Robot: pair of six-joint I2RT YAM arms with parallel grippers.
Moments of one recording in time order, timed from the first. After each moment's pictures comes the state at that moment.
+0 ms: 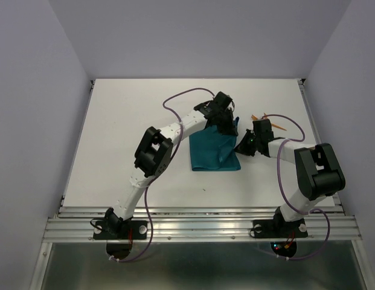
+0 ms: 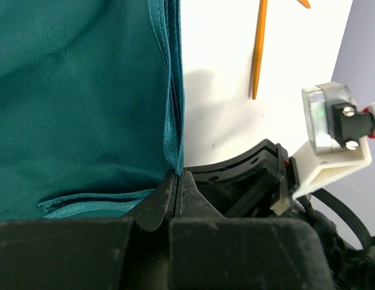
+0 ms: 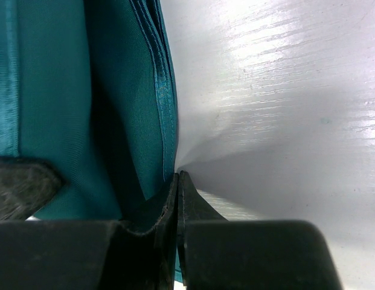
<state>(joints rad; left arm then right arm) -0.78 2.37 2.10 -0.55 0.27 -0.90 0.20 1.64 0.78 -0.02 -0.18 0.72</state>
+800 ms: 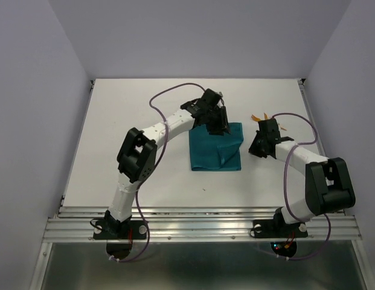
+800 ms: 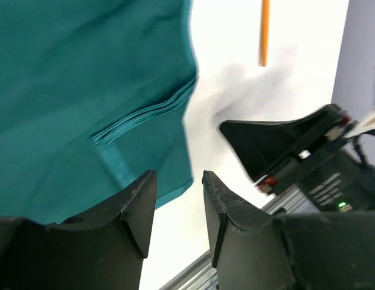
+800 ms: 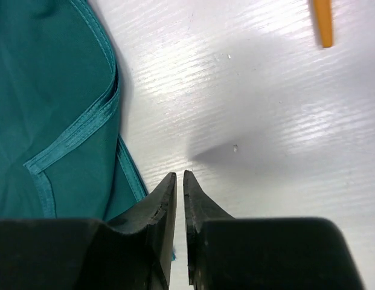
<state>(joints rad) -0.75 2.16 1.88 -0.56 0.25 -0.79 0.18 1.49 0.77 -0.25 0.09 0.63</state>
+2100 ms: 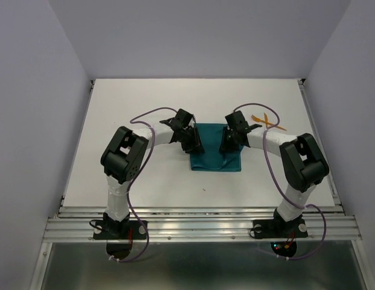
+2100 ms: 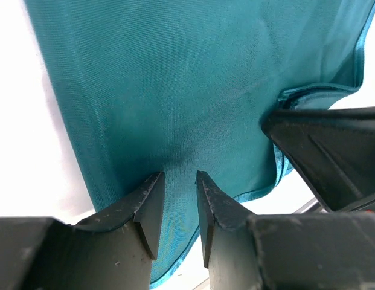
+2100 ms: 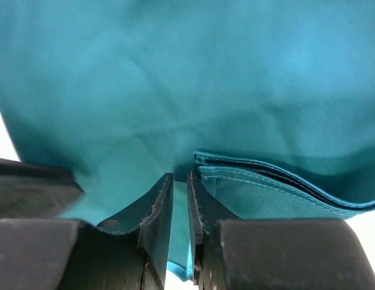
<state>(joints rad) -0.59 2.00 1.28 -0.29 0.36 -0.77 0.44 1.80 1.08 -0.31 -0.03 0.60</state>
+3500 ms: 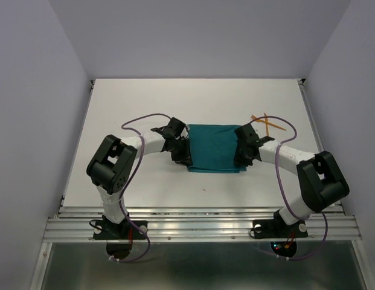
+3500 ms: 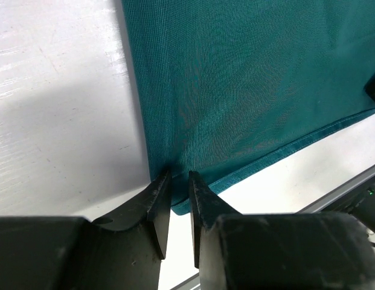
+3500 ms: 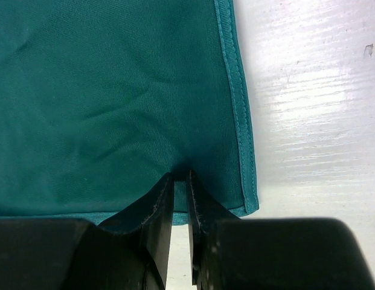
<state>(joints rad) -0.59 1.82 1.07 -0.38 0.32 -0.62 0.44 1.54 0.84 -0.43 0.13 0.70</state>
